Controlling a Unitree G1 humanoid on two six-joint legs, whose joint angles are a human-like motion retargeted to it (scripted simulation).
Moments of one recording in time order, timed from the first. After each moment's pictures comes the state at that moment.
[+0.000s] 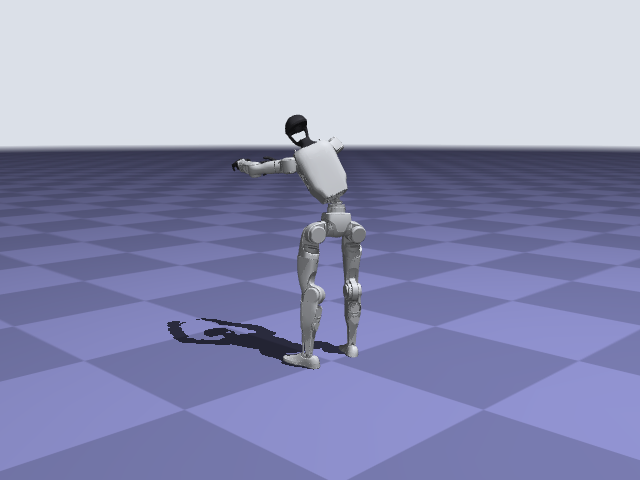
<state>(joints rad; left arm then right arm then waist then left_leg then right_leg) 1.15 2.25 1.65 0.58 -0.24 -0.18 -0.06 -1.67 0.08 0.46 0.88 0.48 0.04 -0.27 -0.11 -0.41 0.38 0.07 0.17 0.61 -0.04 -0.06 -0.20 -0.10 -0.08 -0.20 -0.01 0.11 0.26</state>
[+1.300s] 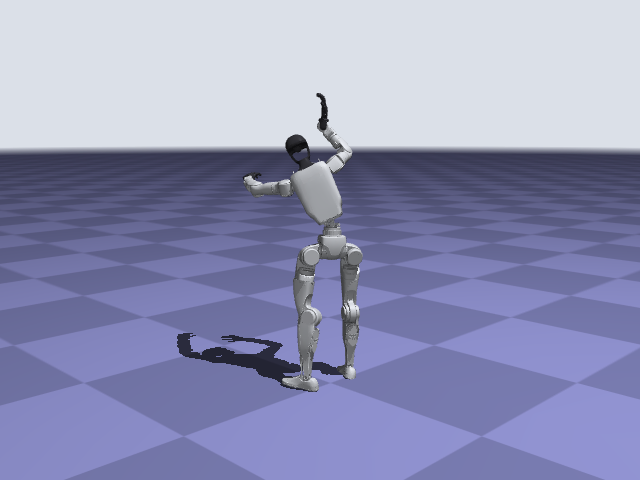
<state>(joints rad) 1.15 2.25 1.55 0.74 -0.19 -0.24 -0.01 -1.75 -0.80 0.13 0.17 0.45 -0.39 -0.81 -0.29 -0.46 0.22 0.20 0.18 0.77 -0.03 -0.09 -0.24 -0.05 -0.03 -0.06 -0.04 0.13 0.26</state>
